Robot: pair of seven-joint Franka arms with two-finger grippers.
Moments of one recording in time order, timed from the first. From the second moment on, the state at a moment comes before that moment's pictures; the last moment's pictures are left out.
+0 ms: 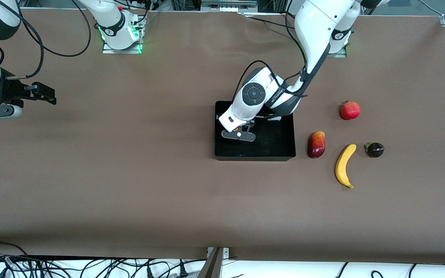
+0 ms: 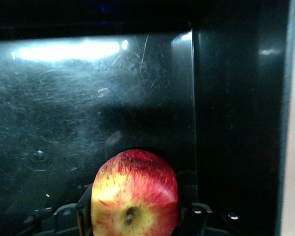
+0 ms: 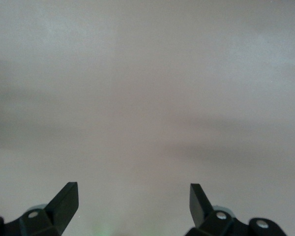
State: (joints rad) left arm -0.52 0.68 -0.23 -1.72 -0.07 2.40 -0.58; right arm 0.01 0.08 0.00 -1.63 -0.04 1.59 -0.11
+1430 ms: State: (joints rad) left arm 0.13 0.43 -0.20 -1.91 -0.01 2.32 0.45; right arm 0.02 0.08 0.01 -1.63 -0.03 1.59 -0.11
